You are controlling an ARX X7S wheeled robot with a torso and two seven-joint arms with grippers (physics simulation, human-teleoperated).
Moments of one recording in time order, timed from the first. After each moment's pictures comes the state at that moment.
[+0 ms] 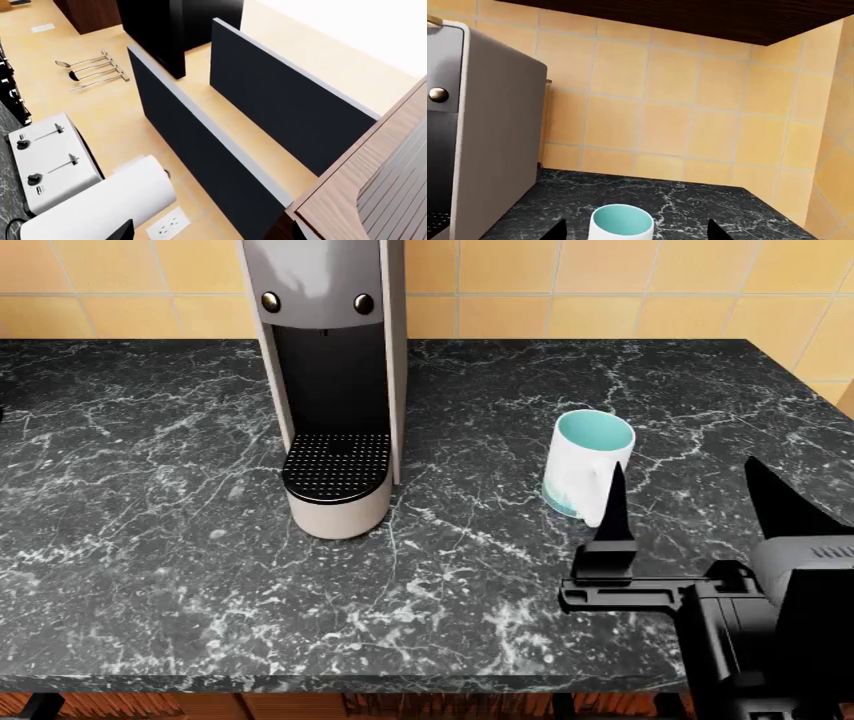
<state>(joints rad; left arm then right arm) 0.24 -0.47 -0.71 0.99 -1.25 0.37 -0.72 0.71 1.02 -0.76 -1.02 1.05 0.44 1.31</state>
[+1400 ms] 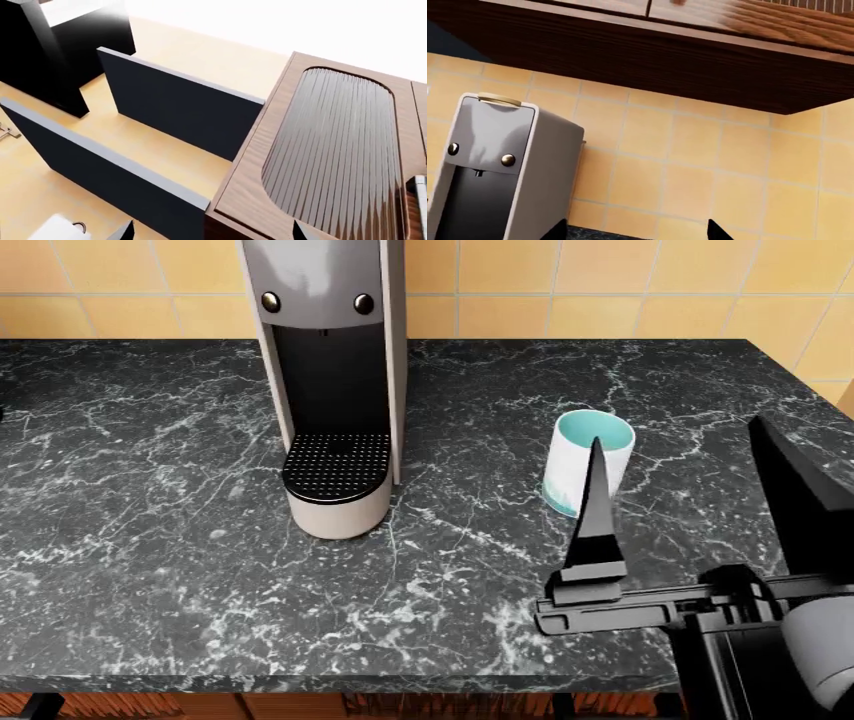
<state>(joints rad) 0.65 -0.95 -0.61 1.04 -0.71 0.78 -1.00 1.56 1.07 -1.86 -1.05 0.80 0.03 1.56</state>
